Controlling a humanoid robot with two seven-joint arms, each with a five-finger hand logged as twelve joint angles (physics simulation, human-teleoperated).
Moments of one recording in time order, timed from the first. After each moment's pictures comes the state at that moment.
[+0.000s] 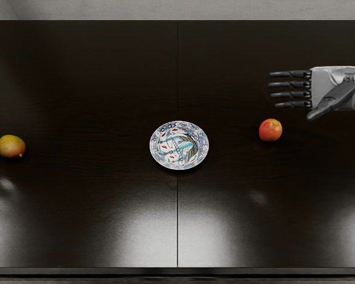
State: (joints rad) left arm -0.03 0.00 0.41 -0.15 -0.08 -0.02 0.05; right arm 1.03 -0.96 0.47 1.17 0.27 0.61 -0.61
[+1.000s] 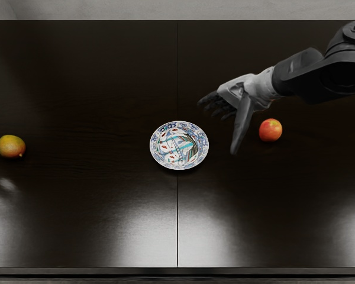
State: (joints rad) left arm -0.03 0.00 0.41 -0.15 -0.08 -0.03 0.05; right arm 1.60 -0.60 -0.09 1.39 -0.11 0.25 -0.61
